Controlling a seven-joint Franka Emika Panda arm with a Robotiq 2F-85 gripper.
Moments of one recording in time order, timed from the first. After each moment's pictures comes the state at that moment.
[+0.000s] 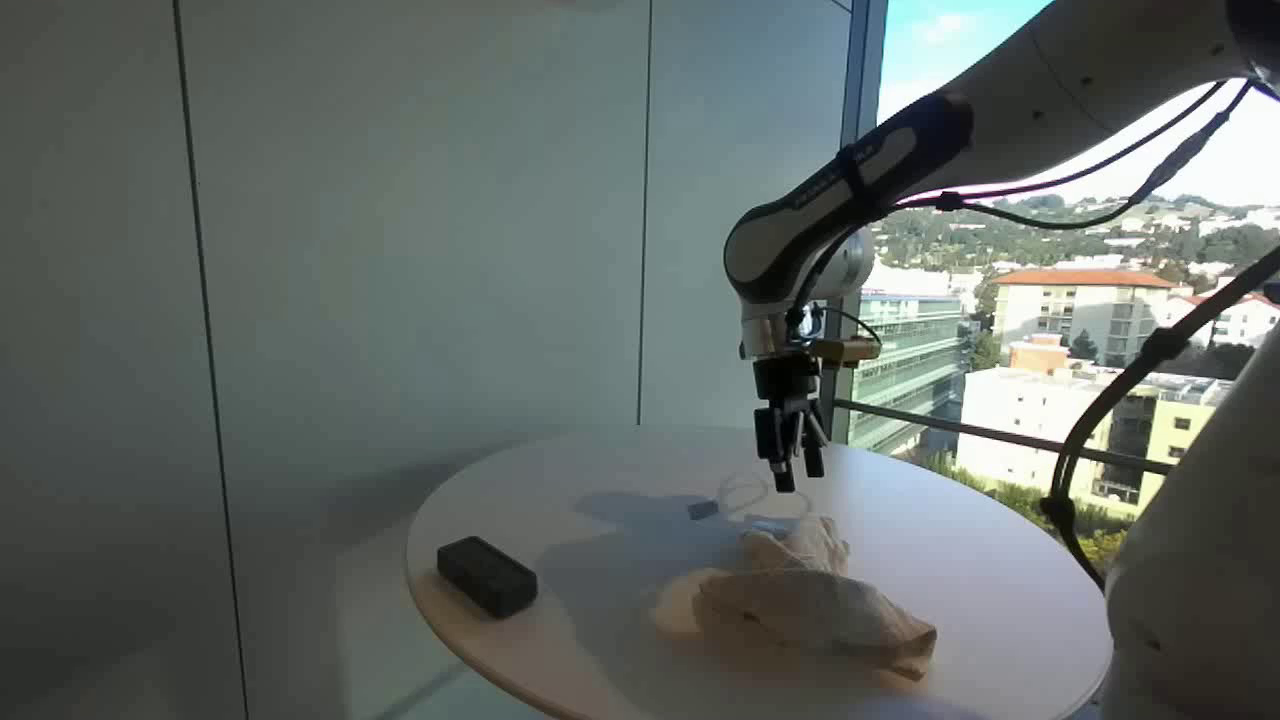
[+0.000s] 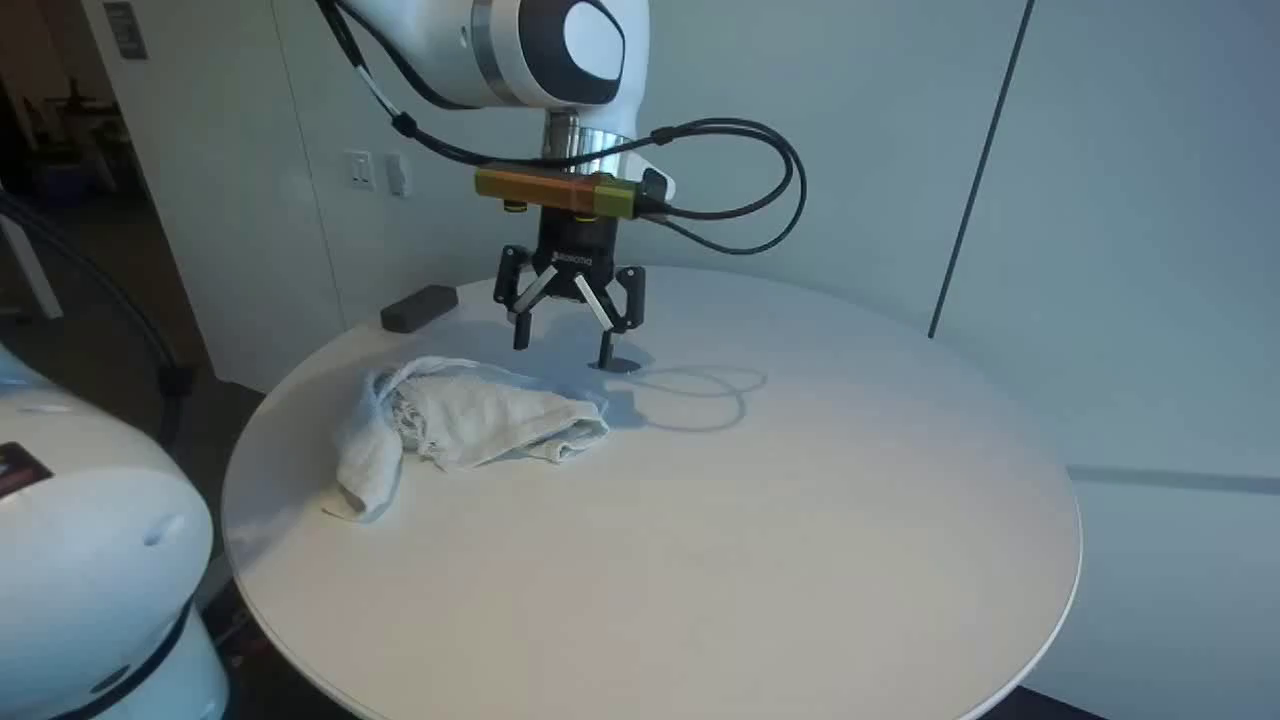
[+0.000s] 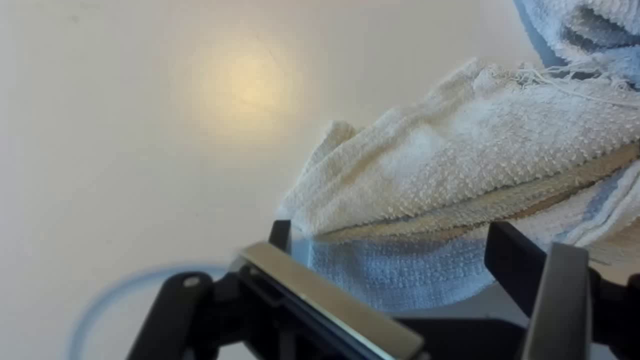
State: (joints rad) arm -0.07 -0.30 -0.17 -2.37 -0.12 1.82 -0.31
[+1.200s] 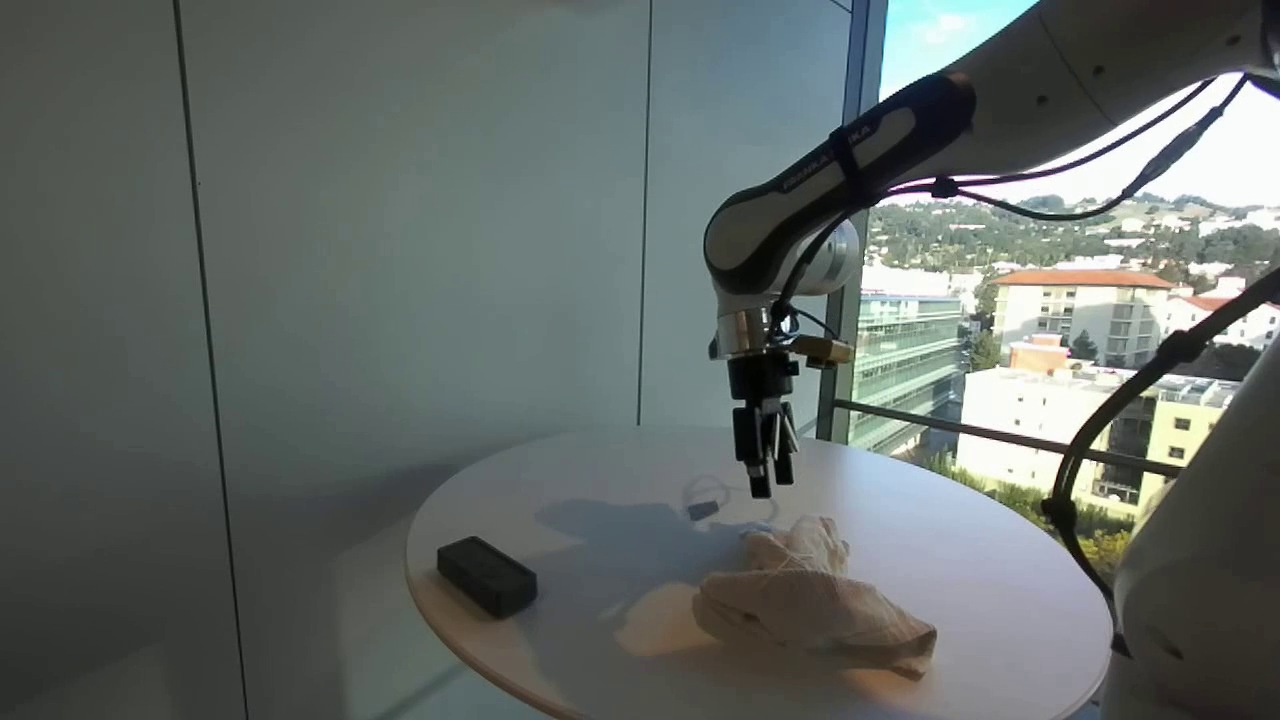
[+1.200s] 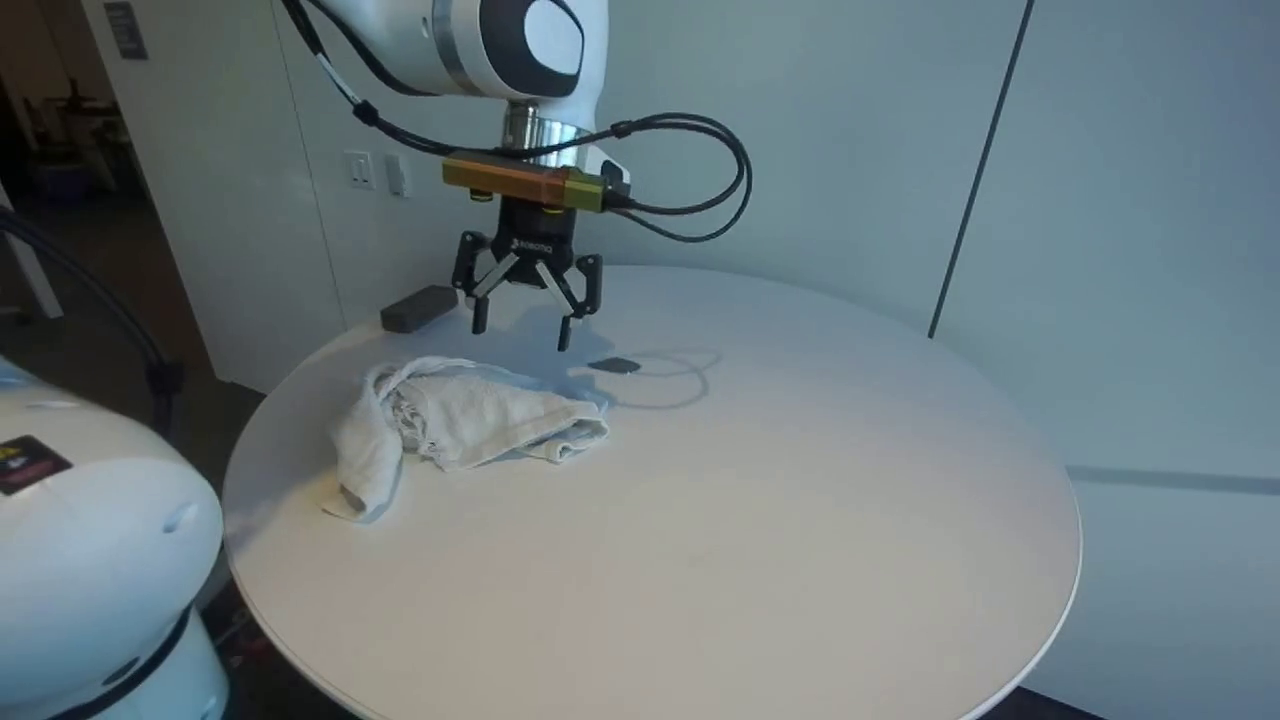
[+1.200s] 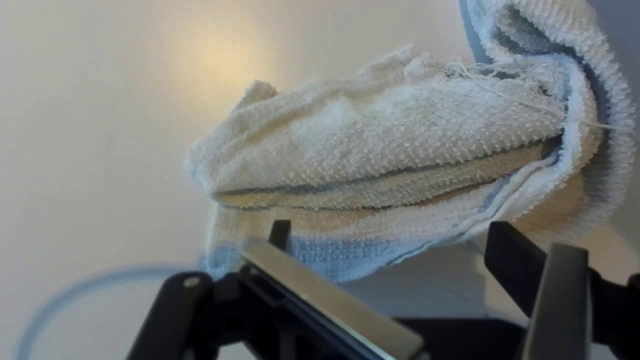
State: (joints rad) arm -0.01 -0.32 -0.13 -2.38 -0.05 1.81 -0.40
